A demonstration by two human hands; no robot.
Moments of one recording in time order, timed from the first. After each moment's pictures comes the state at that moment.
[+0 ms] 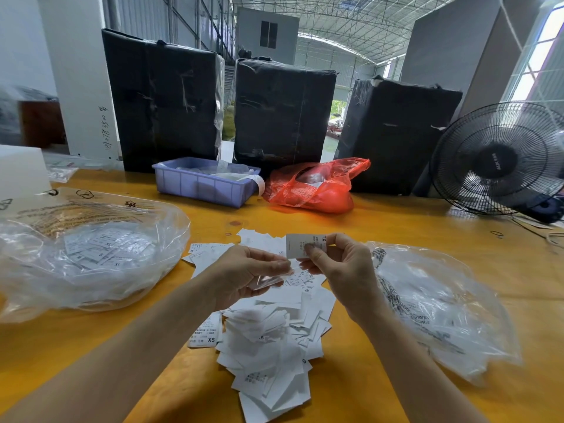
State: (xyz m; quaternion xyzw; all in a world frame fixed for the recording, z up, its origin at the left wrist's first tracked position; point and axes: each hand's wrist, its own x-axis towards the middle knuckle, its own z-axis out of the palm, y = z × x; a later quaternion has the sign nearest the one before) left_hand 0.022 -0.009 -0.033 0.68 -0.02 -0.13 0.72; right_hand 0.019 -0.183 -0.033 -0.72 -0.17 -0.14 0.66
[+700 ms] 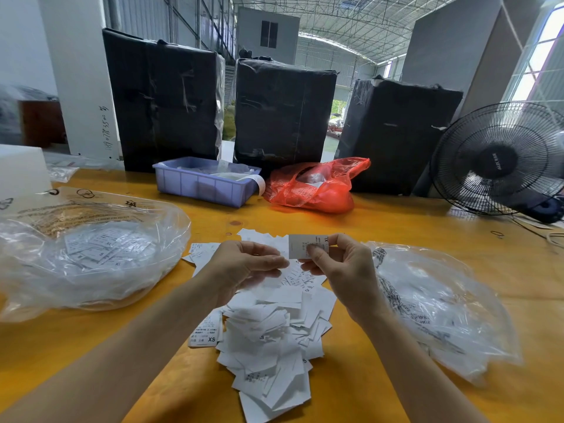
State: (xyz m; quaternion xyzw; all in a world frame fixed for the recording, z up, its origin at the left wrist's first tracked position) left_hand 0.020 -0.008 -0.030 0.67 0.00 -0.07 0.74; right_hand 0.018 -0.183 -0.032 -0.73 -0.15 -0.16 0.65
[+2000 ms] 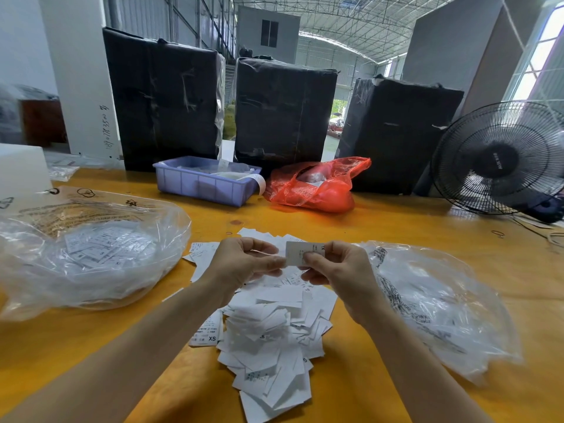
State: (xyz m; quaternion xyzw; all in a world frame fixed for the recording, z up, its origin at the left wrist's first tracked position) left_hand 0.022 -0.011 -0.033 0.71 -0.01 0.00 0.70; right_hand 0.021 -0.185 -0.034 -0.74 -0.10 -0.06 0.66
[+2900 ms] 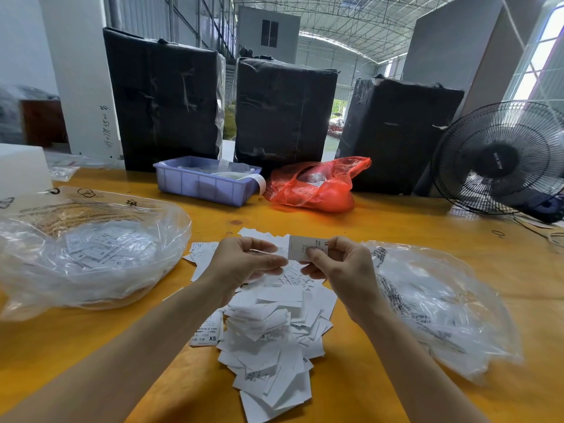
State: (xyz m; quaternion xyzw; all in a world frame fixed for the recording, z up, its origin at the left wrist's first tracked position) left_hand 0.018 -0.010 -0.031 0.70 0.01 -0.01 0.71; right_hand 0.020 -0.183 -0.034 -0.73 -0.12 -0.12 0.66
